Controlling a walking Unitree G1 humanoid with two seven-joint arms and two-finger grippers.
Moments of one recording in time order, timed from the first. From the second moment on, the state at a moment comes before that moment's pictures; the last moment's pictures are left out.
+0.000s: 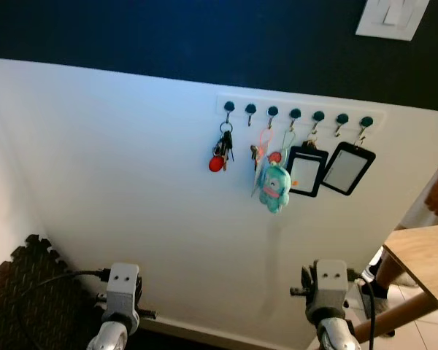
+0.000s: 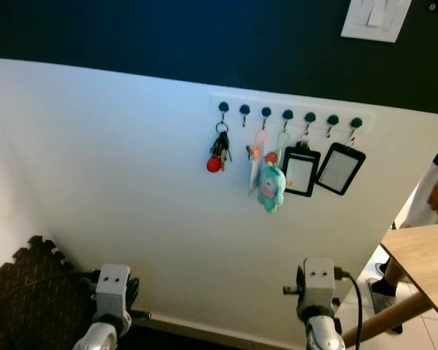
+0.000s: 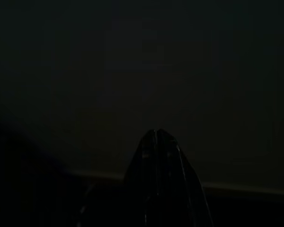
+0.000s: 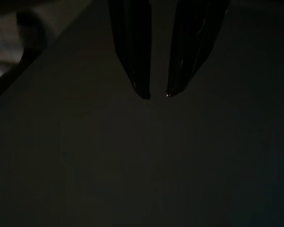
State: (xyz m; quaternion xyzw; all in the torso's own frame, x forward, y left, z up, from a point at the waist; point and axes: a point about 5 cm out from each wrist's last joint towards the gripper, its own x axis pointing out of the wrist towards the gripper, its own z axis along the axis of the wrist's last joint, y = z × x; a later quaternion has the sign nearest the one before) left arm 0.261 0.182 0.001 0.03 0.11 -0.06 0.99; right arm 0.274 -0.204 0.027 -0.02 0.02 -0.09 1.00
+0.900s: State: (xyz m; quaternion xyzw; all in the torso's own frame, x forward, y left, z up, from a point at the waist) left arm 0.266 0.164 0.017 0.03 0.06 -0.13 0.99; right arm 0.310 -0.216 0.139 0.04 -0.19 -0.08 0.98
